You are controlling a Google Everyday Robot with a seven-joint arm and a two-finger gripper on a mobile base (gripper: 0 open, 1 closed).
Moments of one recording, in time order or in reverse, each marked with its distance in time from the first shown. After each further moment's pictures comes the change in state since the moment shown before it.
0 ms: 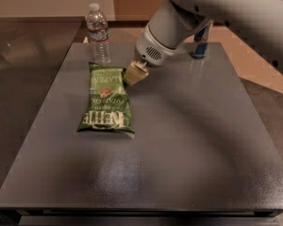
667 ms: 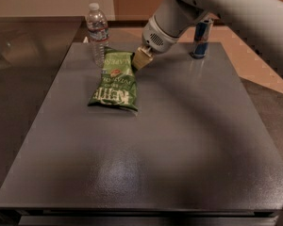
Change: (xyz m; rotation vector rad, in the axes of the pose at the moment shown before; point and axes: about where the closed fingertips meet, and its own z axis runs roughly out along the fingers) arm 0.007 -0.074 0.001 0.108 0.008 0.145
